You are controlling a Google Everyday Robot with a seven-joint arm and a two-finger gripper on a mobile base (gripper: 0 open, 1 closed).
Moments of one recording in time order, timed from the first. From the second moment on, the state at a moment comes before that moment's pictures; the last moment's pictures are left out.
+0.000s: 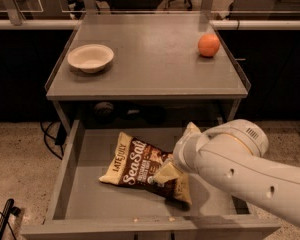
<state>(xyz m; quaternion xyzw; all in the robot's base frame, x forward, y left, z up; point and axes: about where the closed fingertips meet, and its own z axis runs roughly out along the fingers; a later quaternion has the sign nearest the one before) 0.495 -0.075 0.705 -0.45 0.83 -0.02 0.33</state>
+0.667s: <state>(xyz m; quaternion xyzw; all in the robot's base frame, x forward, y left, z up) 0.569 -0.036 0.697 -0.36 0.80 0.11 0.47</state>
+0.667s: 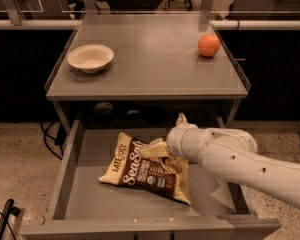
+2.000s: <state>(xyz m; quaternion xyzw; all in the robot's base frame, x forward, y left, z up) 0.600 -0.064 0.709 -0.33 0.78 0.16 0.50</state>
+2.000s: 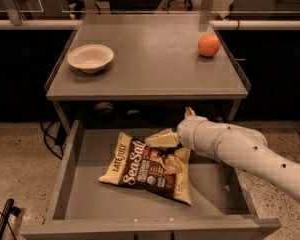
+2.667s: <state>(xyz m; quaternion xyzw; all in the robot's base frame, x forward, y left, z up) 0.571 -0.060 0.732 -0.38 0.78 0.16 0.48</state>
